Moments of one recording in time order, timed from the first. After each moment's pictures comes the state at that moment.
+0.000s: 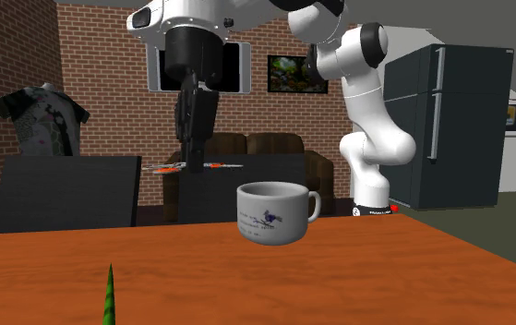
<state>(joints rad) 0.22 0.38 0.36 -1.42 -0.12 1.86 0.36</state>
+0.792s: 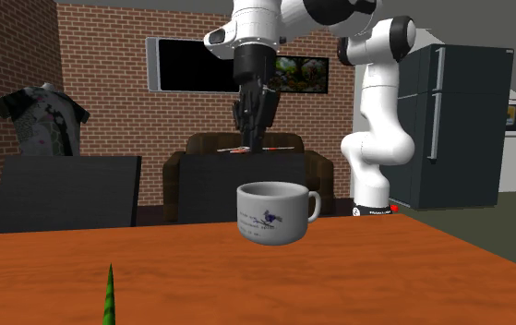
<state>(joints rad) 0.12 -0.07 0.35 -1.94 0.05 1.96 0.23</state>
